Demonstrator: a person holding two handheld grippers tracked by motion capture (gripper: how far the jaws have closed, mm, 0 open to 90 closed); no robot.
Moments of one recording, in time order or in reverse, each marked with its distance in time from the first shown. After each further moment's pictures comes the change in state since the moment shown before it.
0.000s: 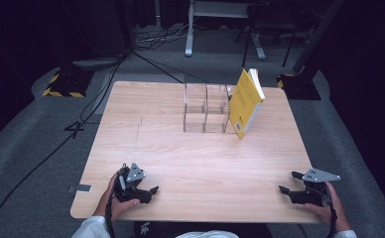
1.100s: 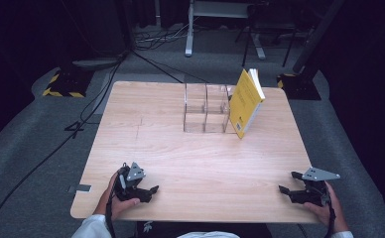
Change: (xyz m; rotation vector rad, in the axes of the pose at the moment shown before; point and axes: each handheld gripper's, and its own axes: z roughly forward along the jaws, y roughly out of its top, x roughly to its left) left arm 0.002 0.002 0.002 0.001 -0.002 -0.001; right arm -0.001 0.000 0.001 0.009 0.008 0.033
